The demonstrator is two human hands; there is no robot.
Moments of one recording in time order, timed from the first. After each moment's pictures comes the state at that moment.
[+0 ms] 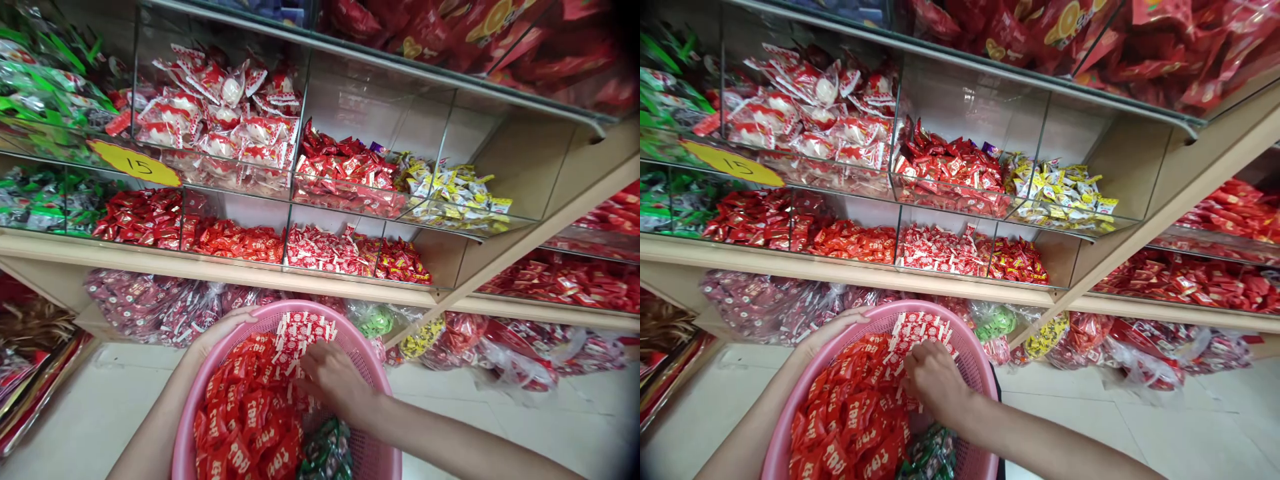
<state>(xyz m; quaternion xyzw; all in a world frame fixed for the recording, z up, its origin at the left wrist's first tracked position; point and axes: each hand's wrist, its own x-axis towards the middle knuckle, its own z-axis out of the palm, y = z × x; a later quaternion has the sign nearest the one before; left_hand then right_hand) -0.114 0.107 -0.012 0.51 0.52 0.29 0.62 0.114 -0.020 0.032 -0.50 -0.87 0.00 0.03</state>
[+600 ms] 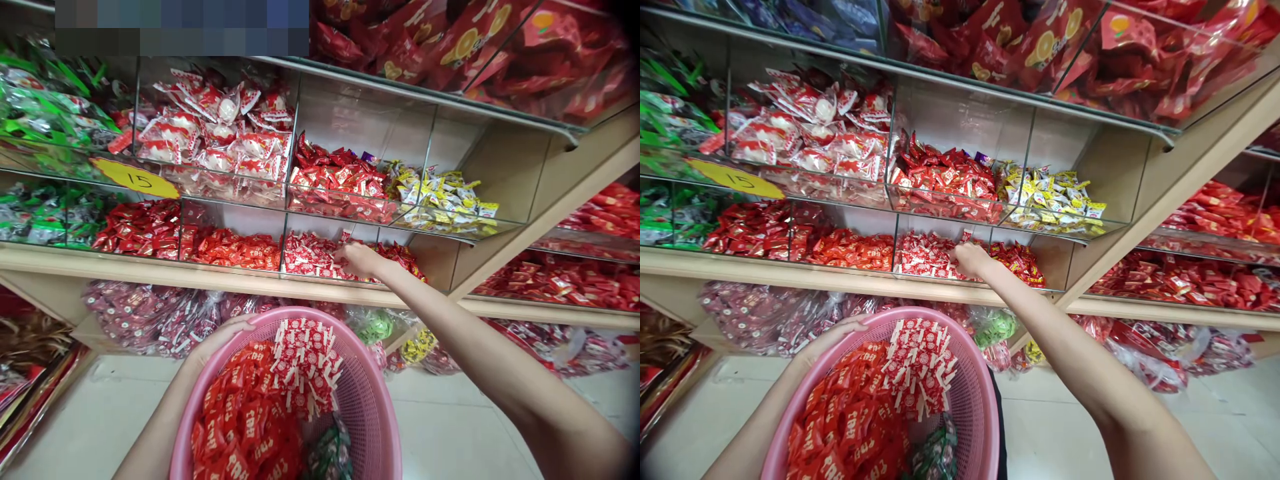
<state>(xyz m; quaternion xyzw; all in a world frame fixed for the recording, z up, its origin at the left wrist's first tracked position) -0.114 0.106 -0.009 0.49 0.51 0.28 0.65 0.199 0.135 0.145 -0.60 -0.79 -0.06 -0.13</state>
